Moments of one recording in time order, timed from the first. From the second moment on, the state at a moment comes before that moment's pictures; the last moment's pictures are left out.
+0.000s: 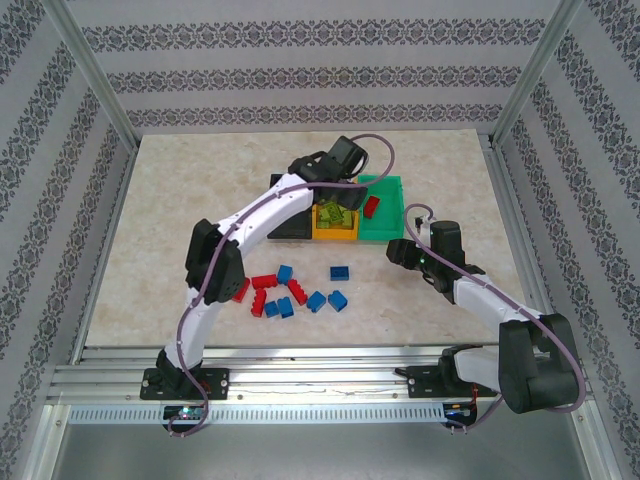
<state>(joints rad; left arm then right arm) -0.68 2.24 2.18 -0.87 -0.15 -0.13 0.13 1.21 0.46 0.03 -0.31 0.39</state>
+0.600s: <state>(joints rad) -0.58 1.81 1.61 -0.86 -0.04 -0.18 0.18 1.23 0.47 0.04 -0.36 0.39</state>
